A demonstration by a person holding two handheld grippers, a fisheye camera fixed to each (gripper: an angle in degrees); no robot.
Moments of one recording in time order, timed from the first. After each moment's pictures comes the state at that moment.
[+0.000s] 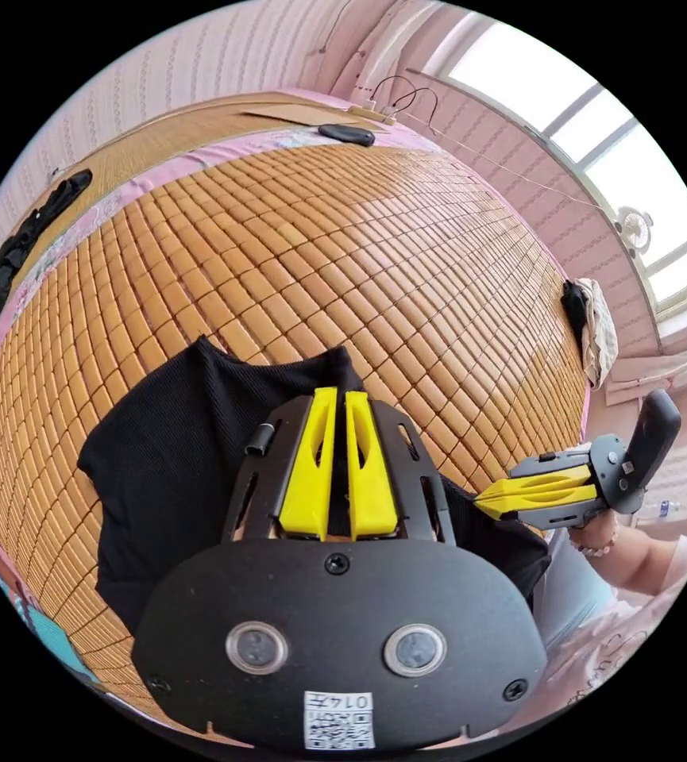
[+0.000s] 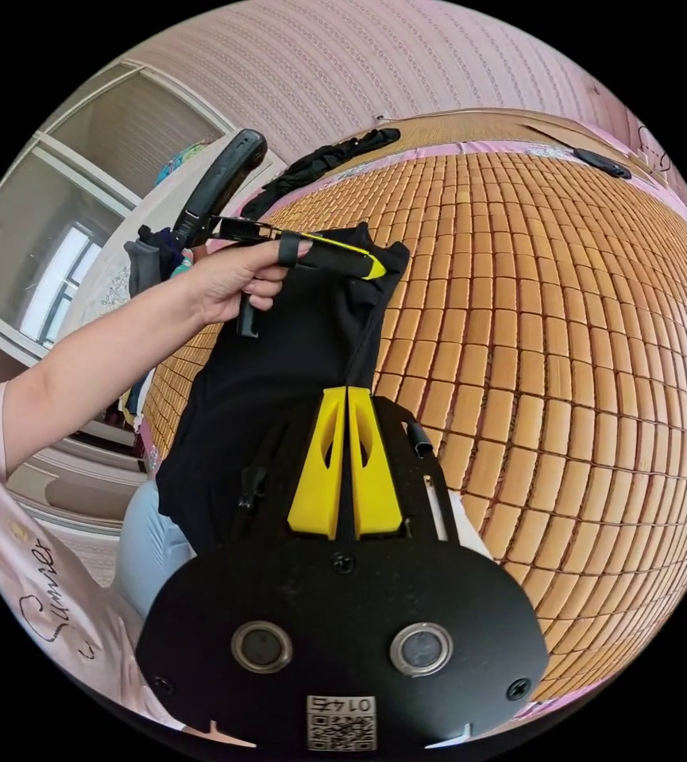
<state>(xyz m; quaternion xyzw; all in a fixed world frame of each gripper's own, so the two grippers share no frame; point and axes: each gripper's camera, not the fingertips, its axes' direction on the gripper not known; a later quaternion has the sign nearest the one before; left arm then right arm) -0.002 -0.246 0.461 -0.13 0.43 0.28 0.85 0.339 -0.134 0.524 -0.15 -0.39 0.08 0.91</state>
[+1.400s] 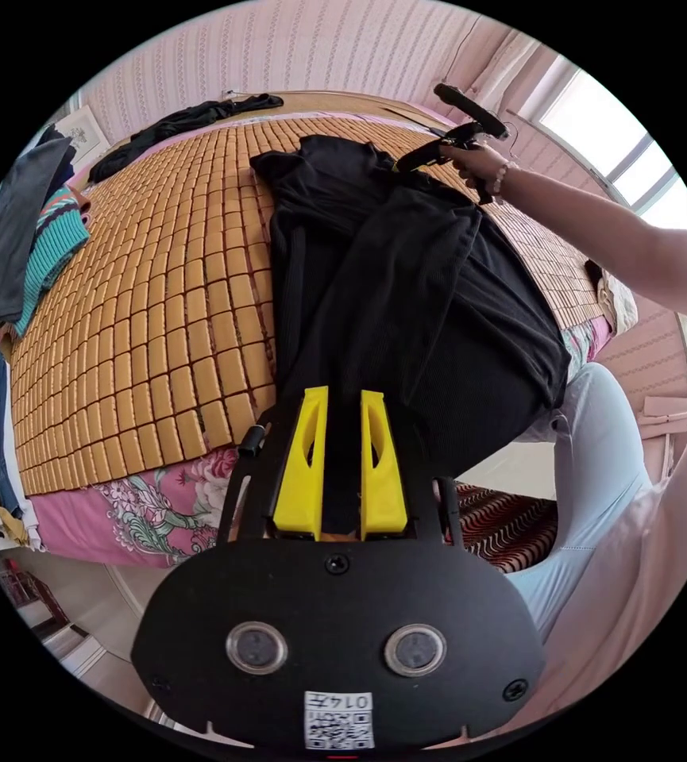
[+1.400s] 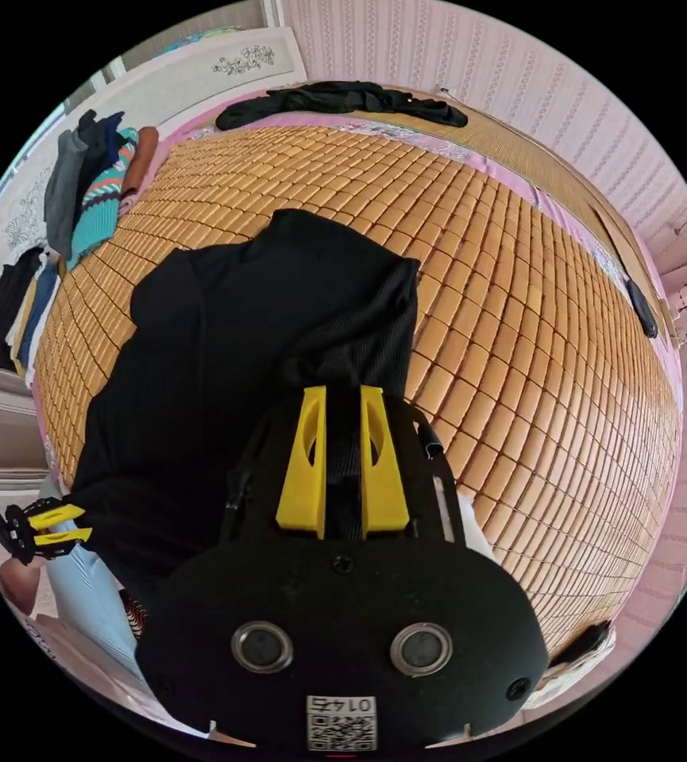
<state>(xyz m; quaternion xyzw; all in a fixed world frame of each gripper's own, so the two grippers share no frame) -0.236 0.026 0.335 -0.20 0.32 0.12 0.92 0.211 -0.263 0.576 -0.21 -0.24 -0.07 0.95</state>
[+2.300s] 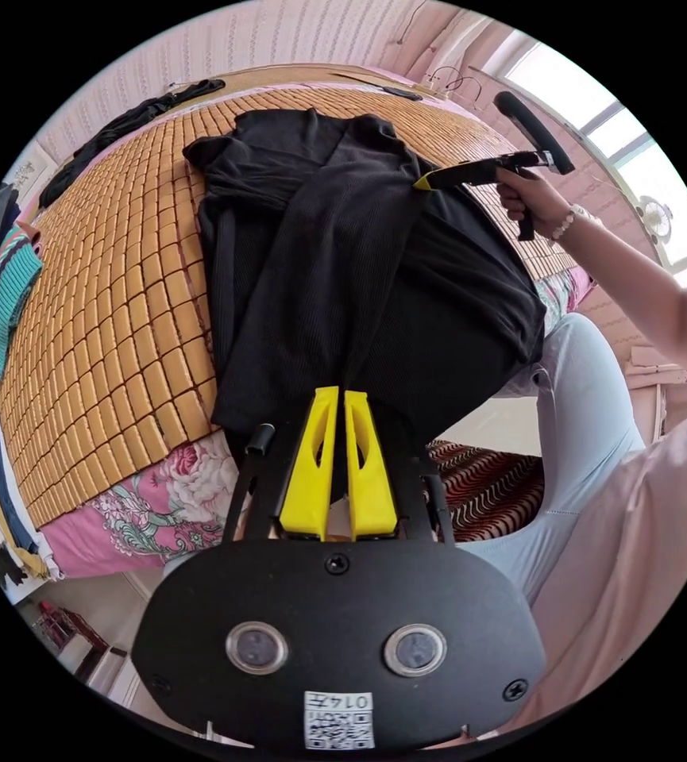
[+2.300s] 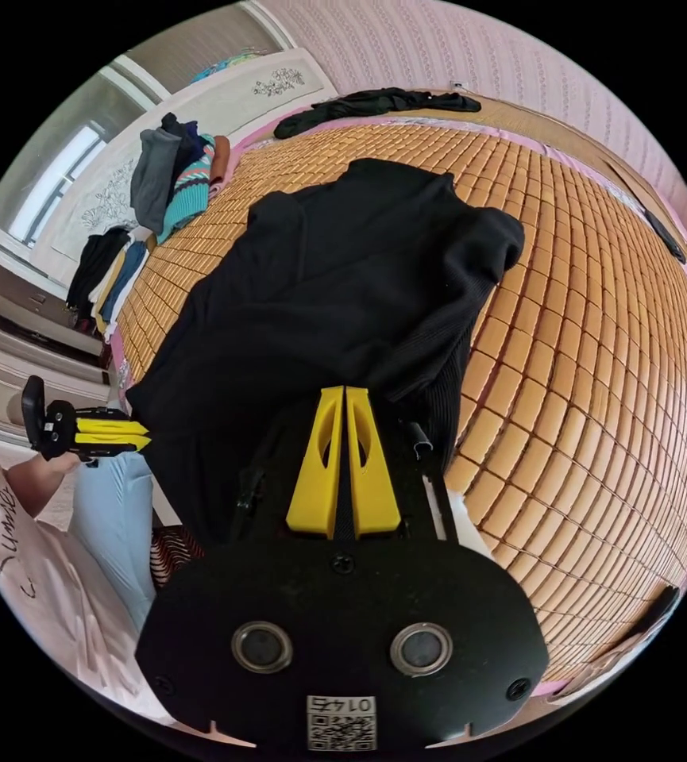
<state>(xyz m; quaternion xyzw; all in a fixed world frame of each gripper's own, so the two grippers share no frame) -0.232 0.006 0.338 -0.23 0.35 0.20 0.89 0.238 -0.153 0.512 -0.23 -0.34 -0.10 0.90</state>
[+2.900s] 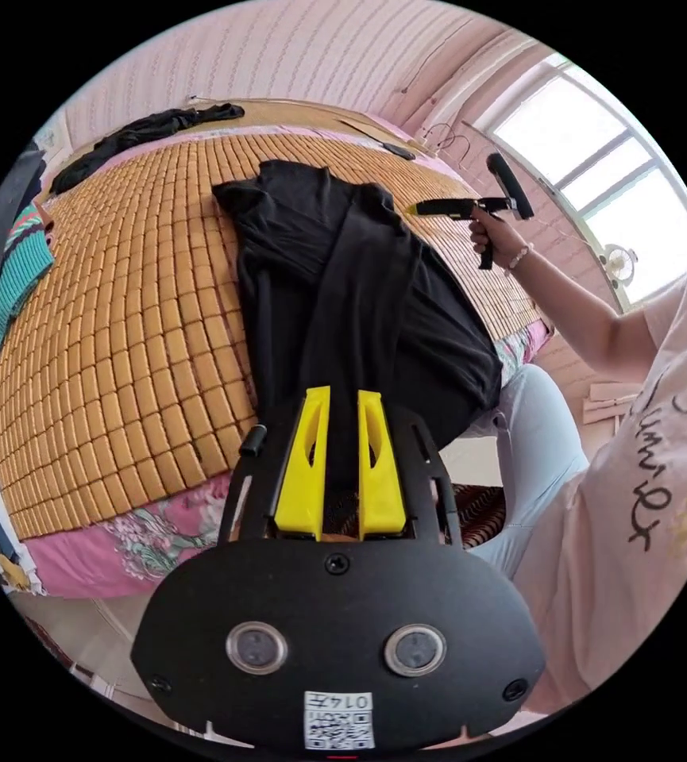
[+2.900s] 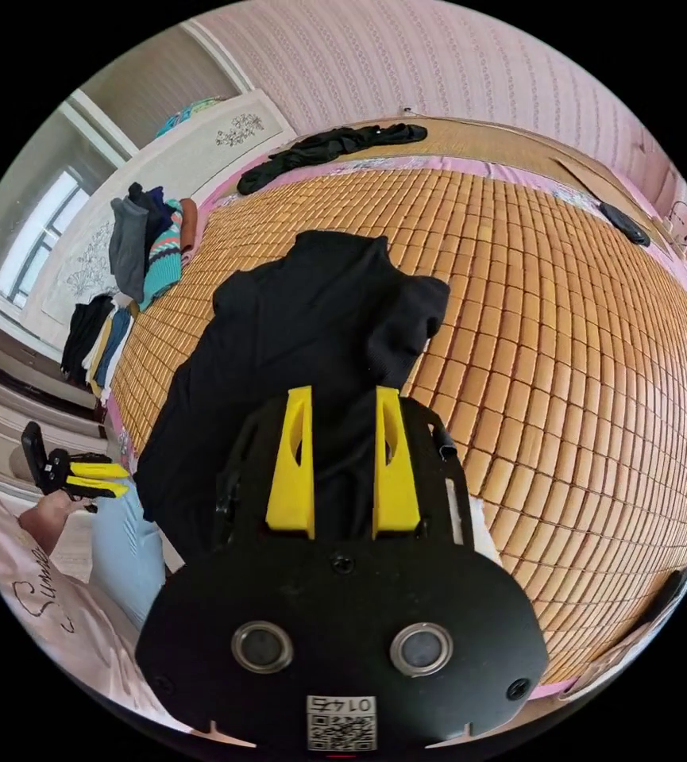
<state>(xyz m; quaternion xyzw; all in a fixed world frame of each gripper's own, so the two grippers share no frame) -0.324 -0.058 0.378 -0.15 0.40 0.11 0.90 0.321 -0.208 0.535 -0.17 -0.31 0.01 0.93</state>
